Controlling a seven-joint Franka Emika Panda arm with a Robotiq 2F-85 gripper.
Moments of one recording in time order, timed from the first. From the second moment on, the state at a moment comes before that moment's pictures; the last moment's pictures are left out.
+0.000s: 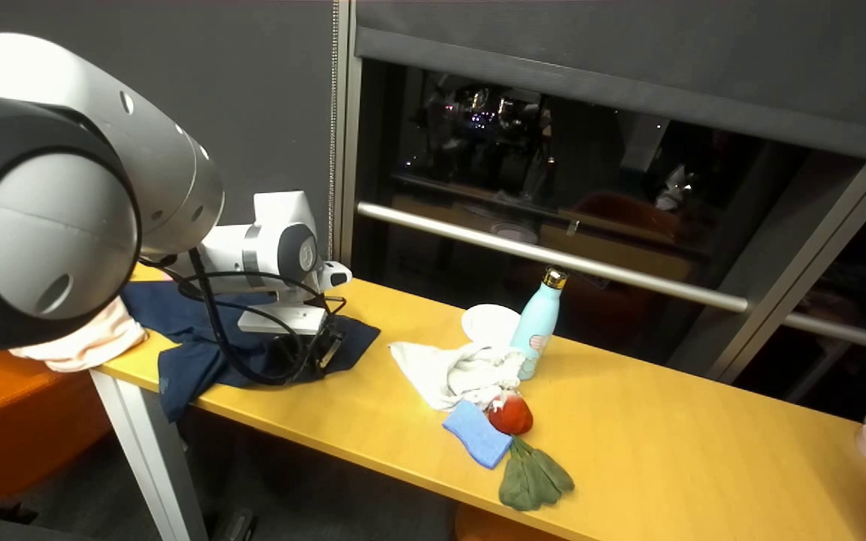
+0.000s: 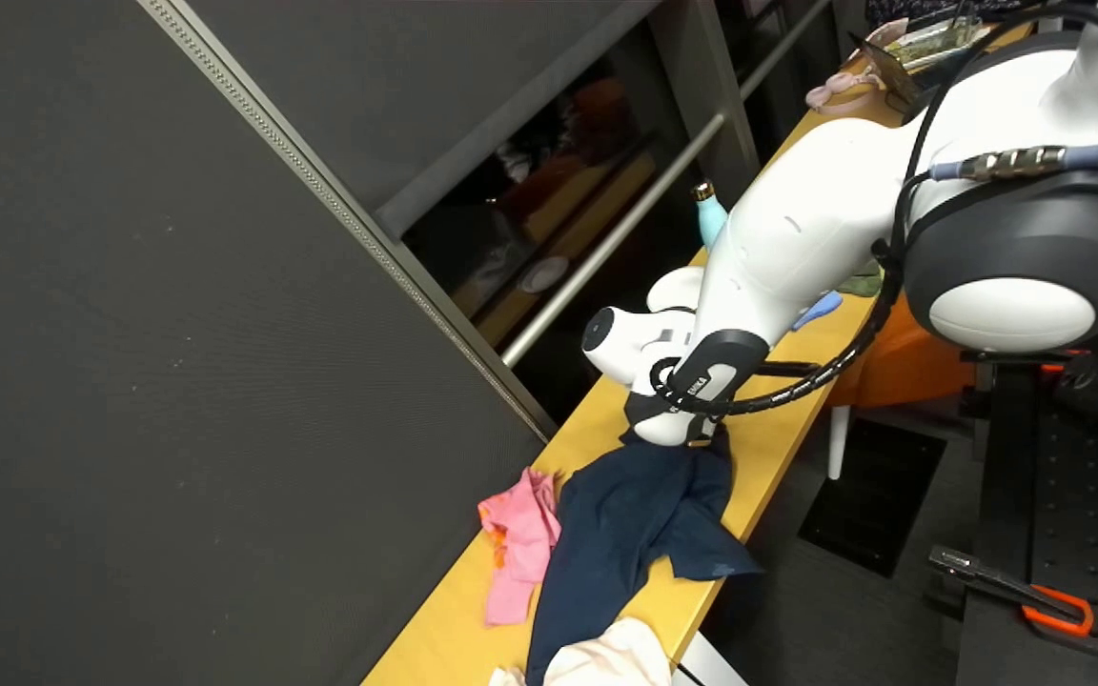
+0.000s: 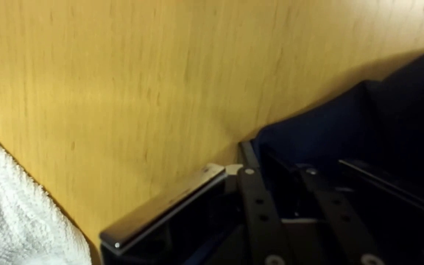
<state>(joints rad) 0.06 1.49 -0.14 -0.85 -0.14 2.22 0.16</state>
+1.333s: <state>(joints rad) 0.09 1.43 -0.40 -0.85 -0.27 2.12 0.20</state>
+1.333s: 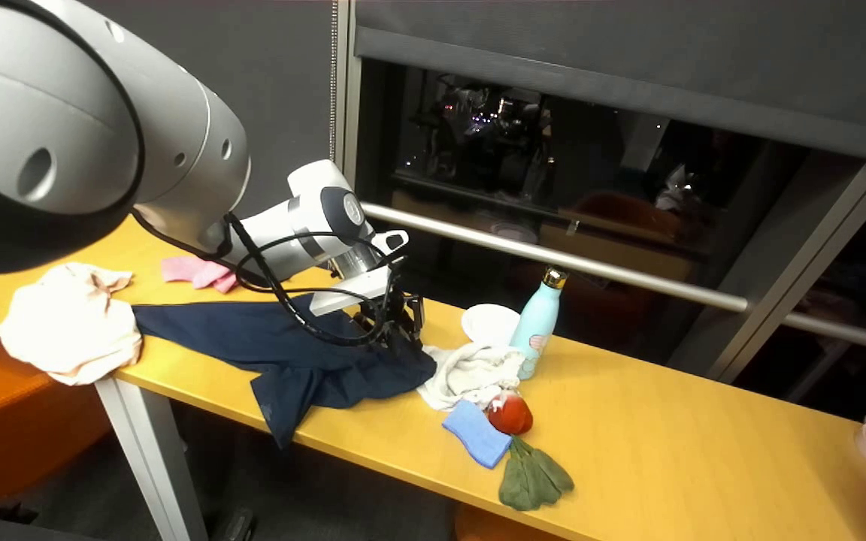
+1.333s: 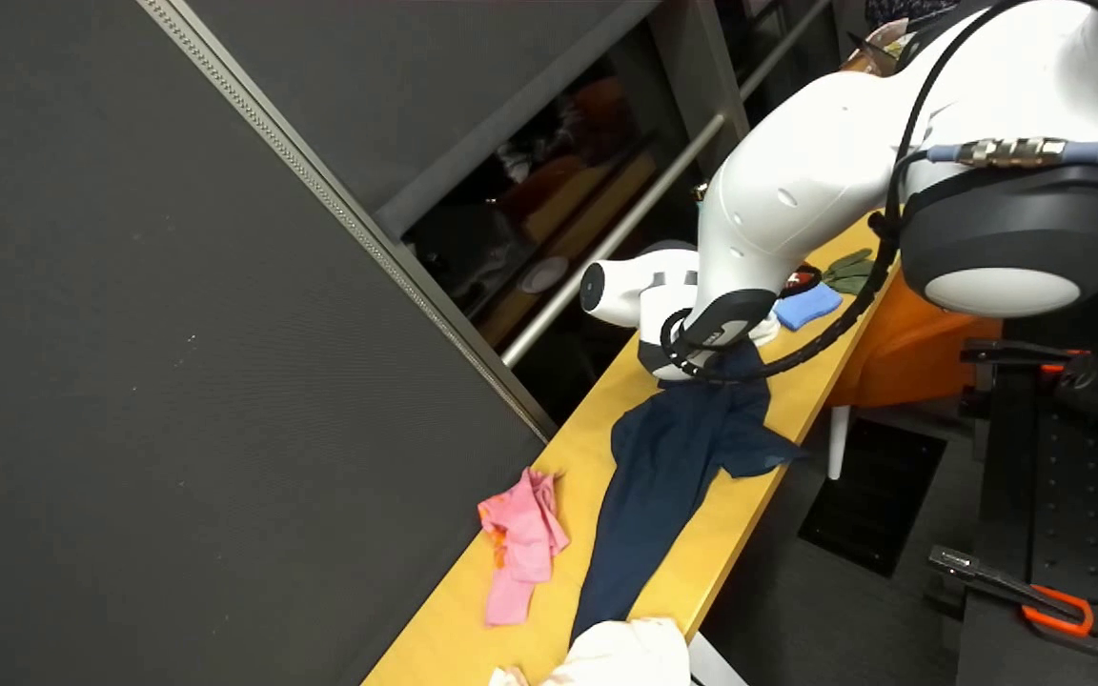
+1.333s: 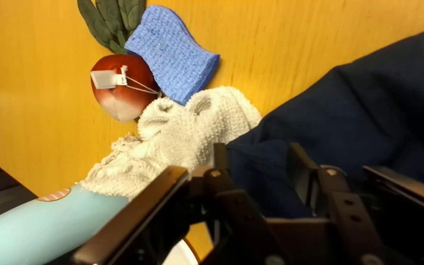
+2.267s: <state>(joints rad) 0.12 1.01 -0.07 -1.32 -0.17 2.10 -0.10</state>
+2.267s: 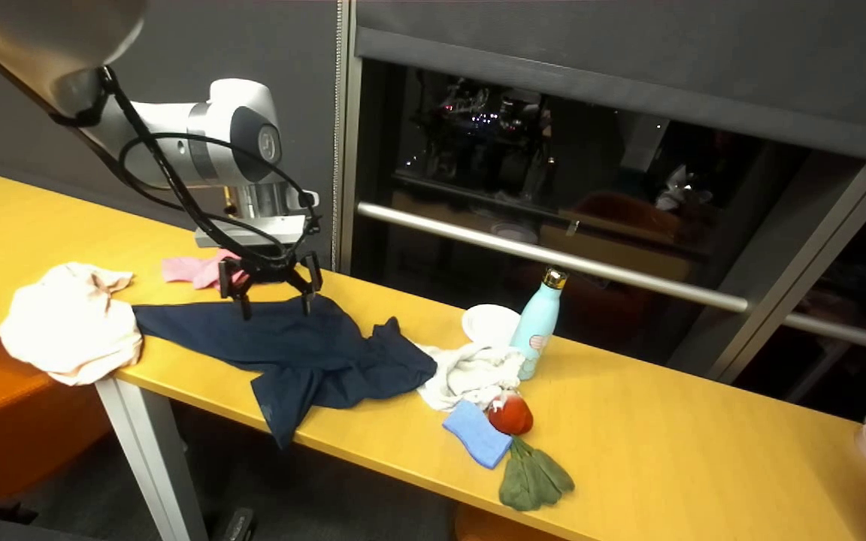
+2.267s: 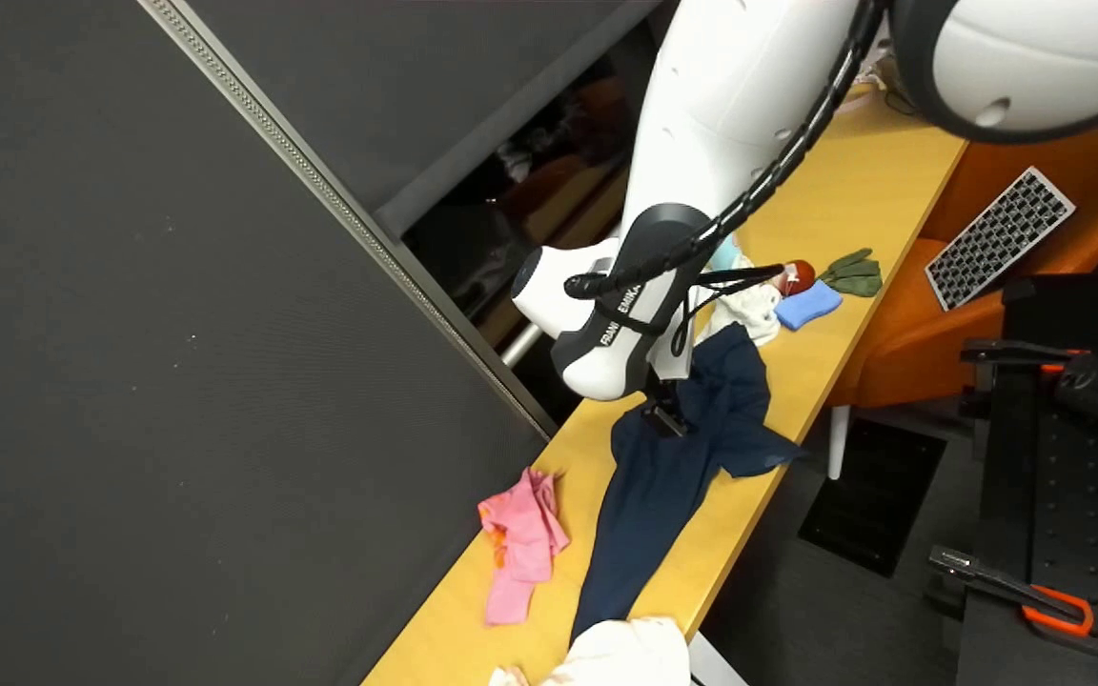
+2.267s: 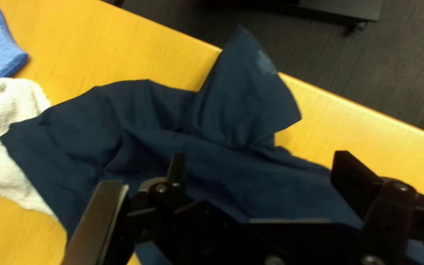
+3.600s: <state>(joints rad) 0.05 1.13 -0.04 -1.53 -0.21 2.48 -0.08</state>
